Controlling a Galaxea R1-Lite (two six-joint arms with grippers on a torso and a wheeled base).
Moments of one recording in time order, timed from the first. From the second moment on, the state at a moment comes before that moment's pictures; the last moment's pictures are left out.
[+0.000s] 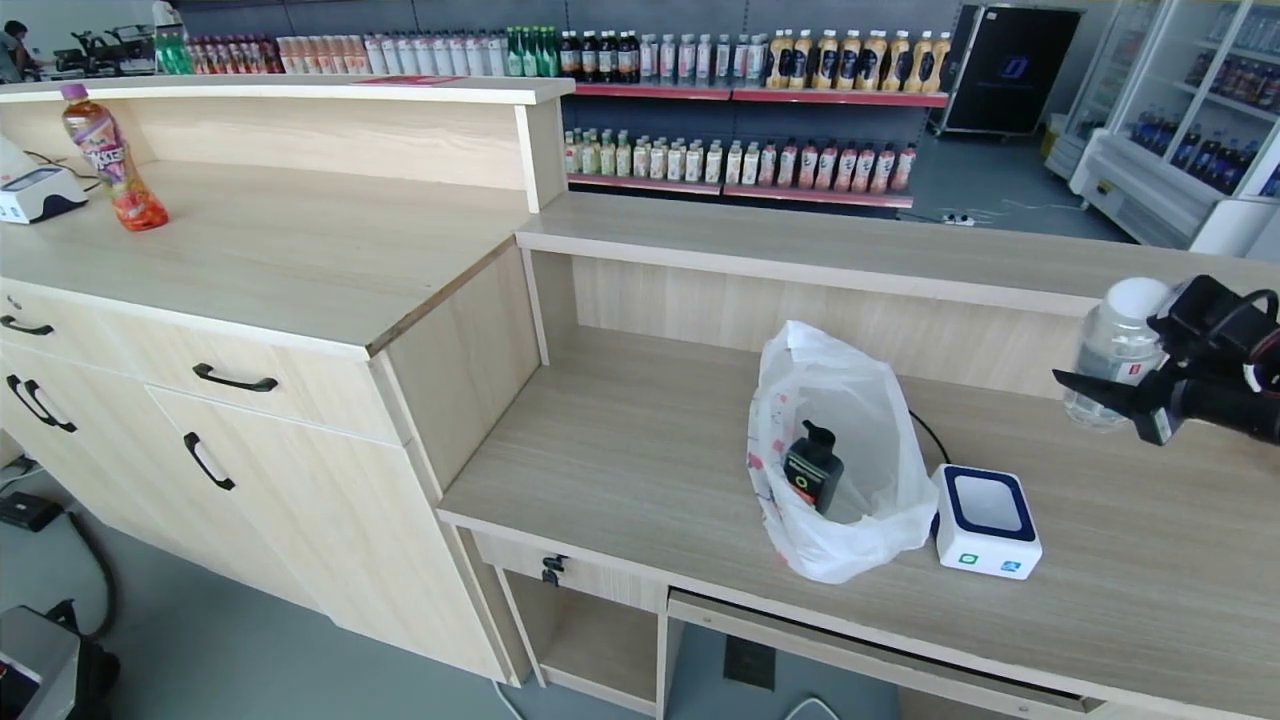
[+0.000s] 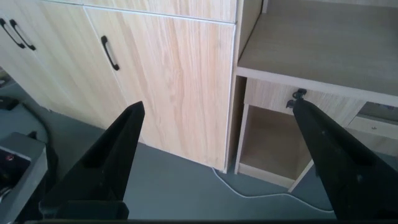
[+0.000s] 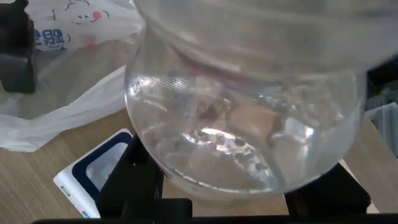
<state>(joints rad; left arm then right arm) 0.00 0.00 0.00 0.04 0.08 0.06 -0.34 1.71 -0.84 -0.66 0.63 -0.92</state>
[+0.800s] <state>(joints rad) 0.00 0.00 0.00 0.03 0.08 0.06 -0.33 1.87 -0.92 -0.58 0.85 -1.25</state>
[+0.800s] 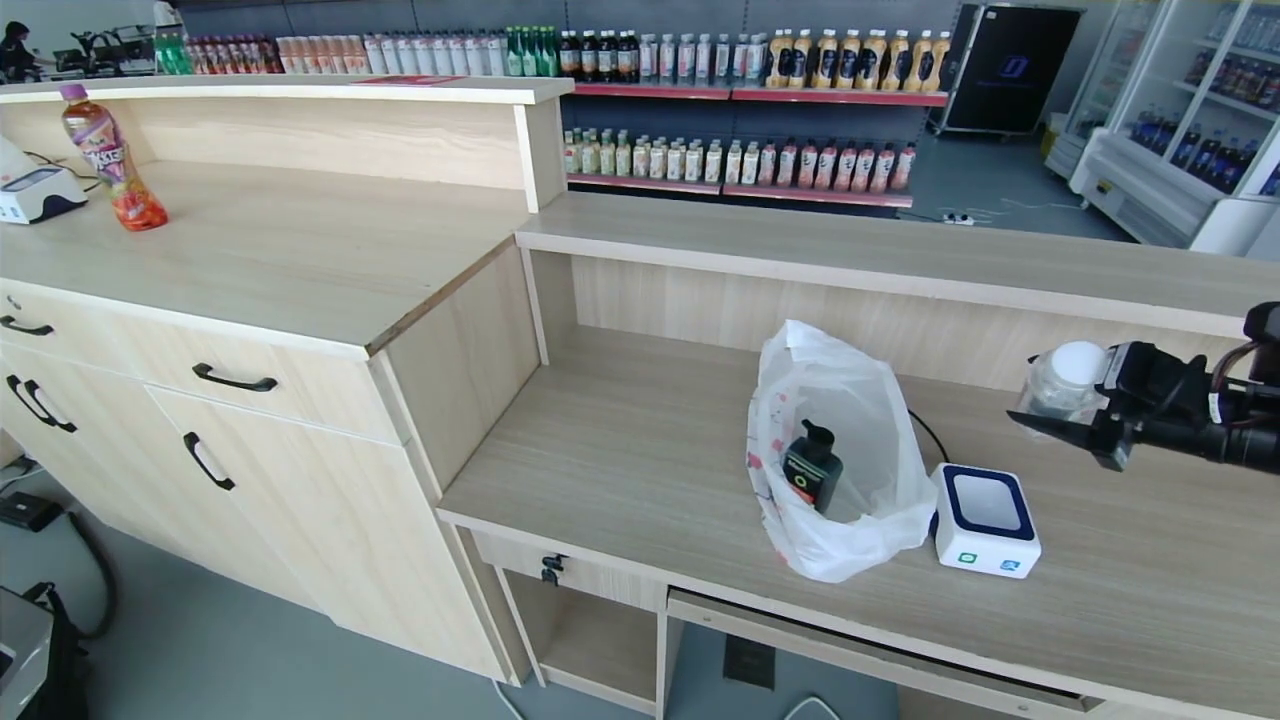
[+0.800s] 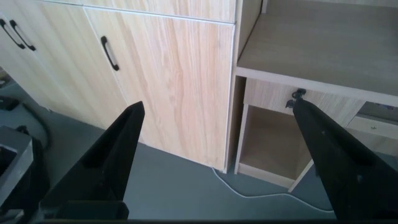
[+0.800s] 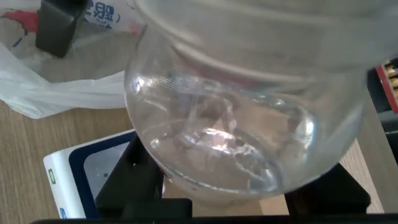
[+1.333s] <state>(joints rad) 0.00 0.00 0.00 0.03 0.08 0.06 -0.37 1.93 -1.00 -0.42 0.92 -1.53</state>
